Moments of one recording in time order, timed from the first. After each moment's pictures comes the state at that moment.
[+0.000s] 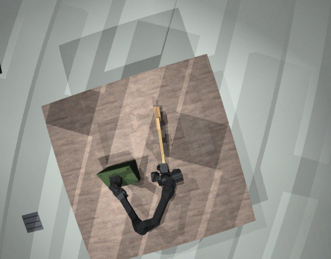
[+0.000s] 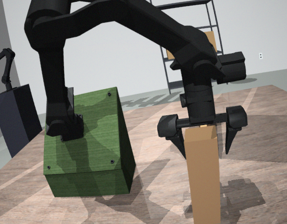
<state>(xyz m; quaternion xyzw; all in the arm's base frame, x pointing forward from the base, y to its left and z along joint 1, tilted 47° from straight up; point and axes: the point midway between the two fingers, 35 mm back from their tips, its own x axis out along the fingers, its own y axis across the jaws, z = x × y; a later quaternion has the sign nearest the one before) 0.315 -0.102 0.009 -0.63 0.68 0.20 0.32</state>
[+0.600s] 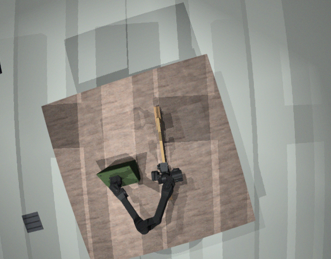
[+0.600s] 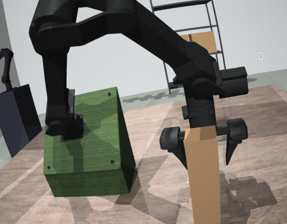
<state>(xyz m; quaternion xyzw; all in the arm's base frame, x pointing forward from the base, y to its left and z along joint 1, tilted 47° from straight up) 0.314 -0.123 -0.010 -0.63 0.68 0.20 0.32</state>
